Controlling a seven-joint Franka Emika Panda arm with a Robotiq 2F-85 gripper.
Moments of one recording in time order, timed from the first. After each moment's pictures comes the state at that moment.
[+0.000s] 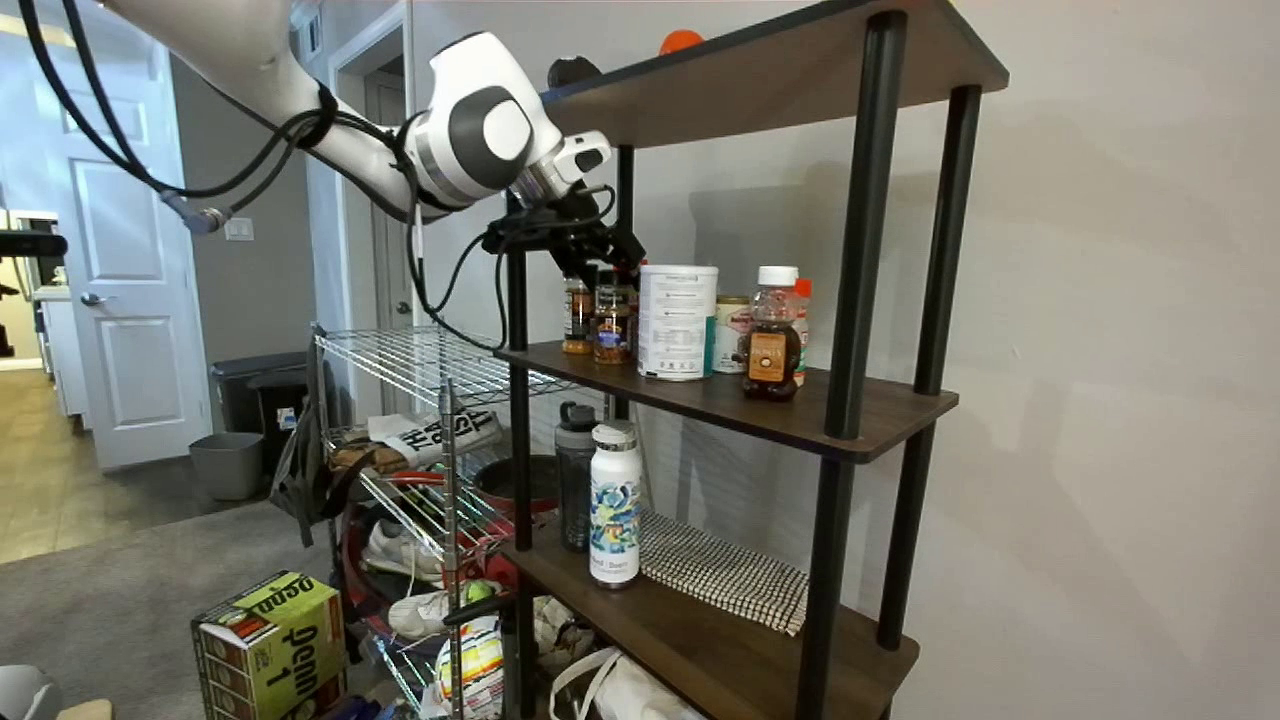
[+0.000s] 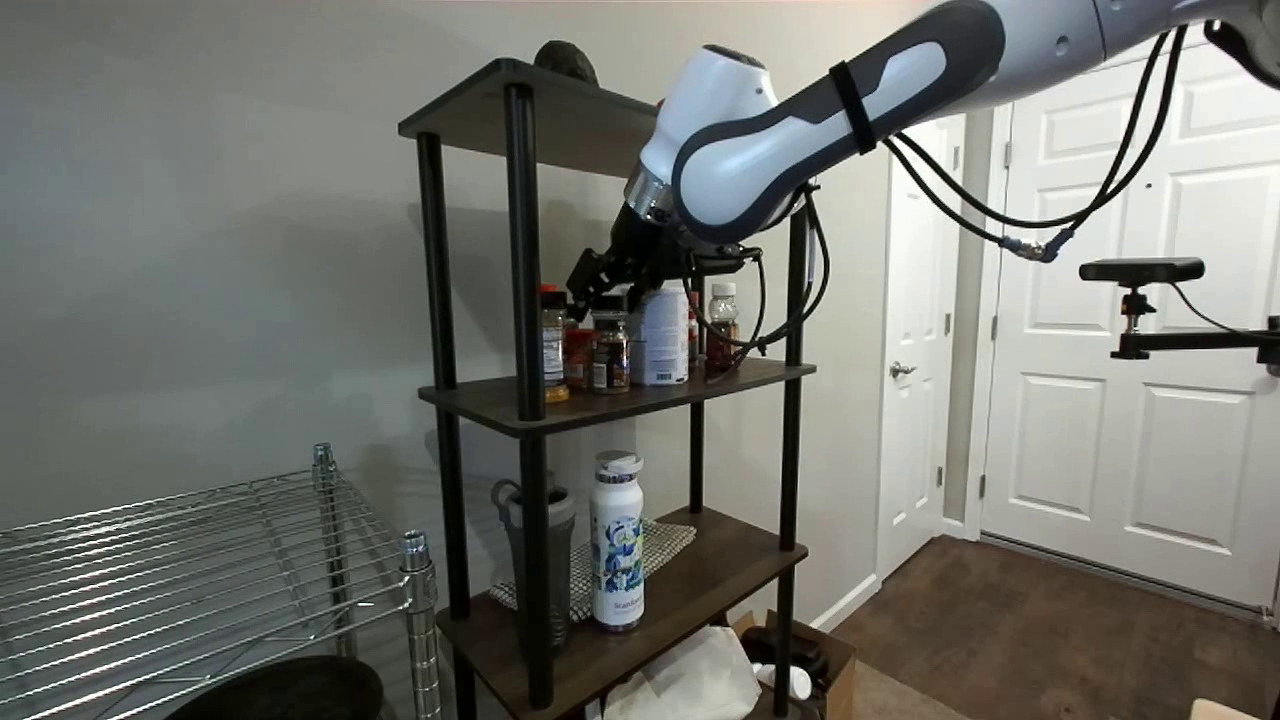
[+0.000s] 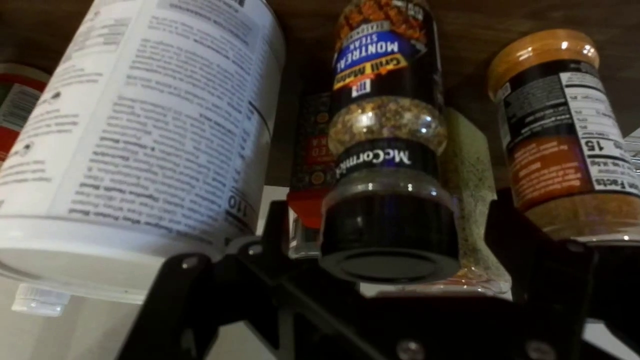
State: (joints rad) arm 0.10 0.01 0.10 -1.92 -0.26 2.65 0.27
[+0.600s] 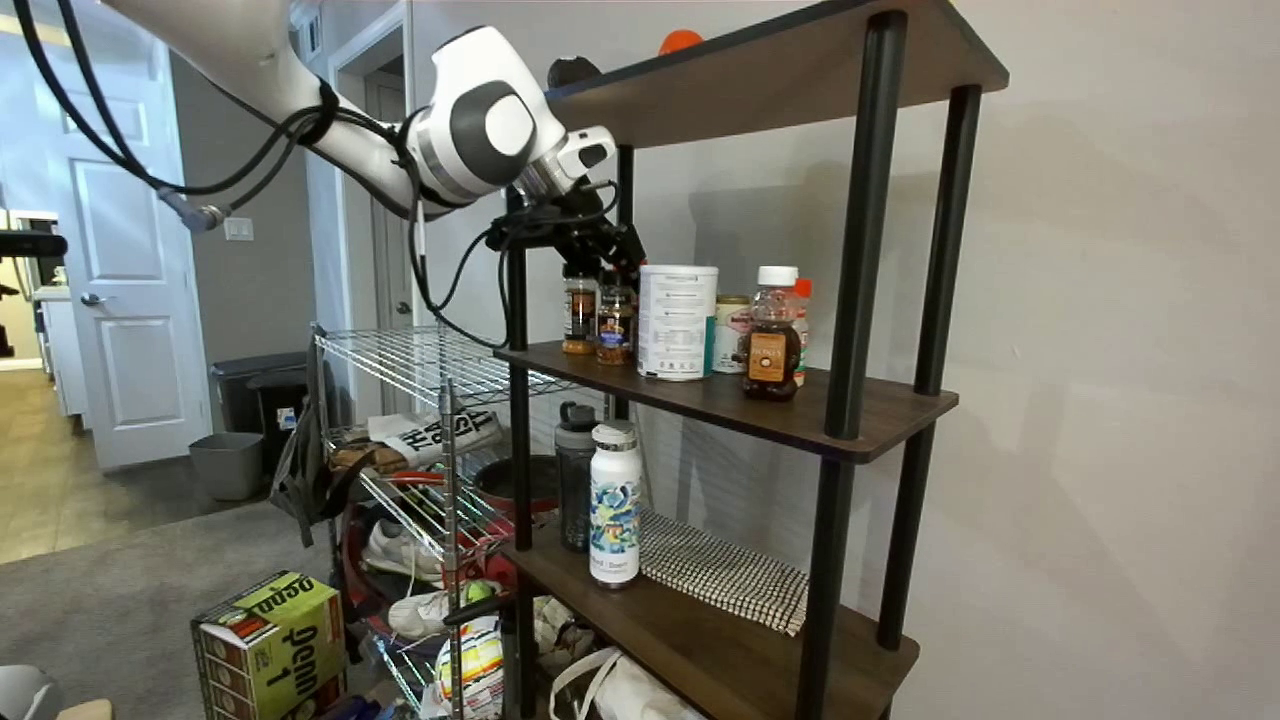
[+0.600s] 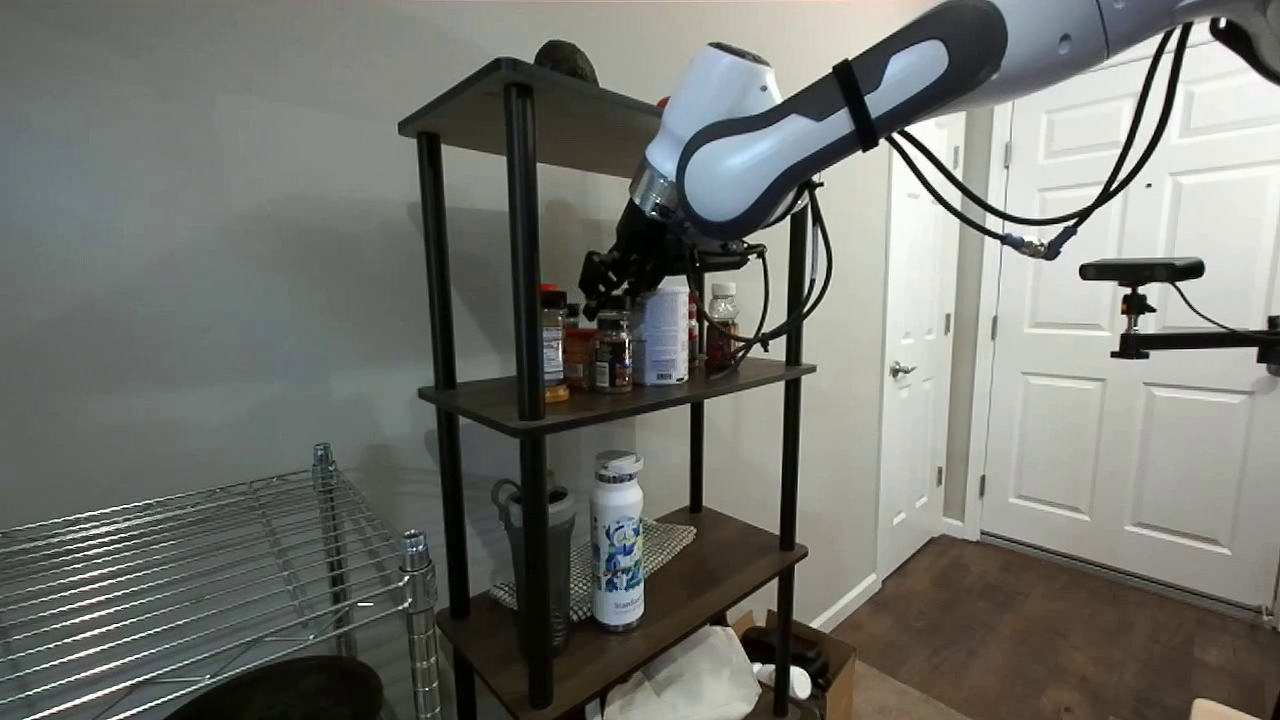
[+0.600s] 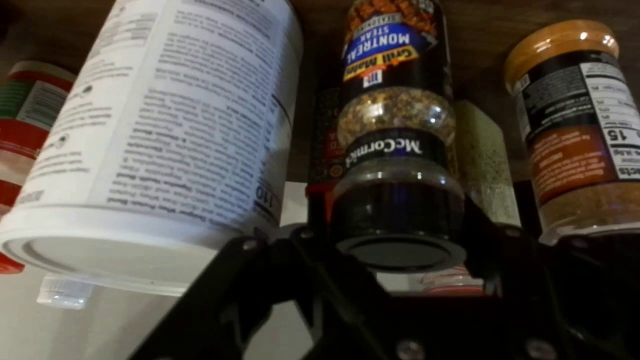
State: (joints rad) arm 0.10 0.00 0.09 -1.92 -0.26 2.65 0.27
